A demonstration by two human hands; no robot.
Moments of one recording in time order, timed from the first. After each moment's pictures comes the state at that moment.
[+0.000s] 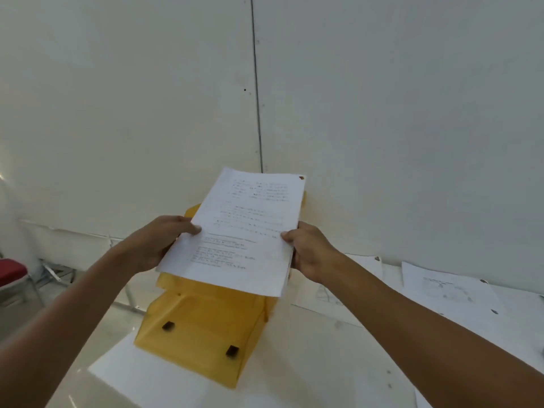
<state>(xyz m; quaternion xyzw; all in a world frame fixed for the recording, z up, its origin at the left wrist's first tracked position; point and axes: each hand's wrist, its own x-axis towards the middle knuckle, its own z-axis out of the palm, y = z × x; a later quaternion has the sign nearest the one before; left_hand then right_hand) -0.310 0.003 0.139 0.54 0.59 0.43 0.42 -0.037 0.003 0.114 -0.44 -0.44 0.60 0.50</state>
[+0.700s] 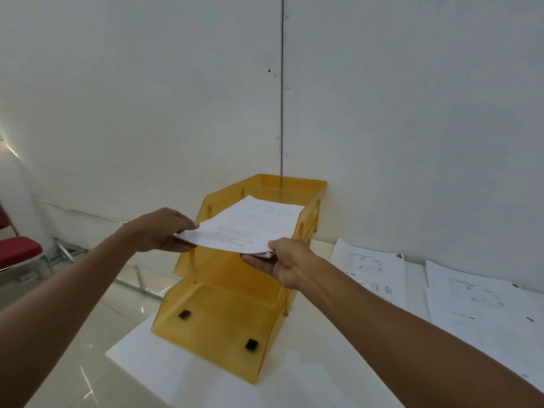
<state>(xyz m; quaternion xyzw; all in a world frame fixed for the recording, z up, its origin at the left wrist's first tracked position) -0.375 0.048 0.126 0.49 0.70 0.33 0.41 -0.124 -0.001 0.104 -0.41 -0.29 0.72 0.48</state>
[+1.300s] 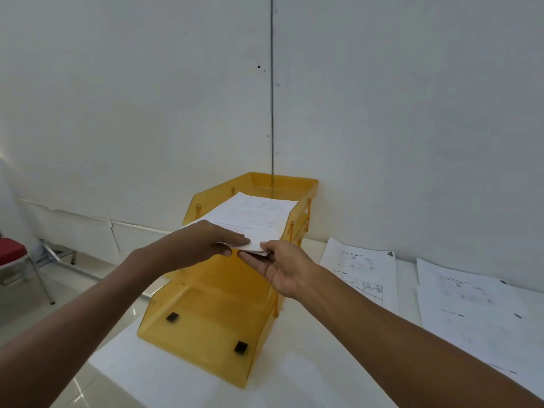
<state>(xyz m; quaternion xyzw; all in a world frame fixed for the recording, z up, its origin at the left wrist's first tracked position) -0.303 0.043 0.100 0.85 0.50 0.13 0.11 -0.108 0.008 0.083 -0.34 -0.24 0.77 0.49</state>
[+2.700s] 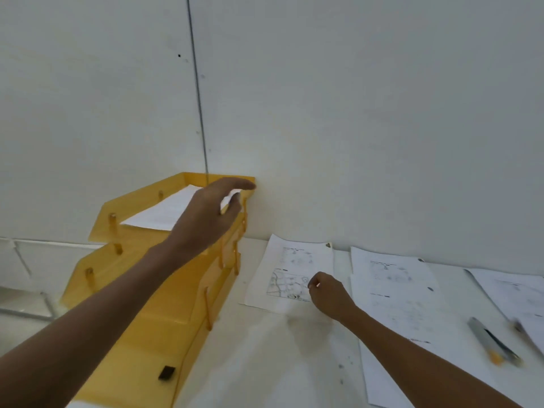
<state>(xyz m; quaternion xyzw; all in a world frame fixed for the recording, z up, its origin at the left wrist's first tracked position) -0.154 0.069 0.119 0.83 0.30 0.48 -0.01 0.102 0.045 -0.032 -0.74 -0.57 0.22 0.28</state>
